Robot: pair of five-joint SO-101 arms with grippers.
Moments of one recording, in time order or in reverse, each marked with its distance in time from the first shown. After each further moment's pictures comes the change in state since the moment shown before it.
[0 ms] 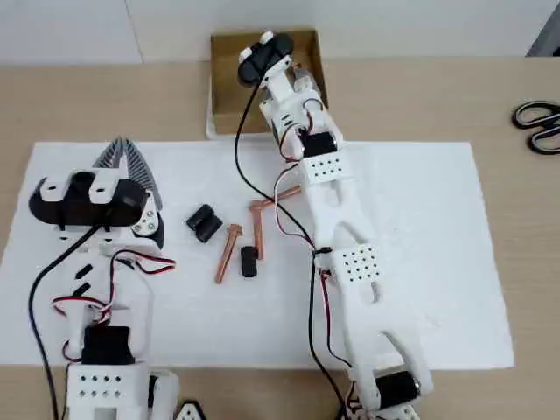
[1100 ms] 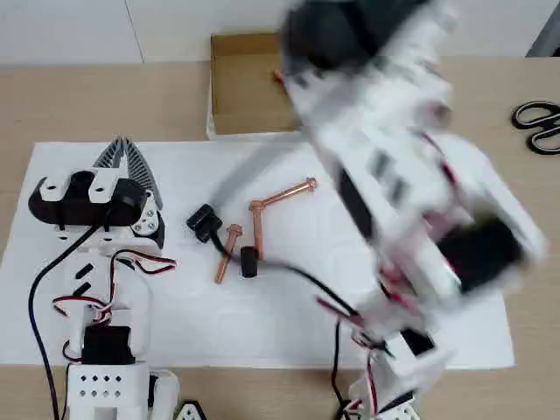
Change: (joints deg) left arm 0.0 0.0 0.0 0.0 0.5; right arm -8.2 -74.1 -8.2 58.7 -10.8
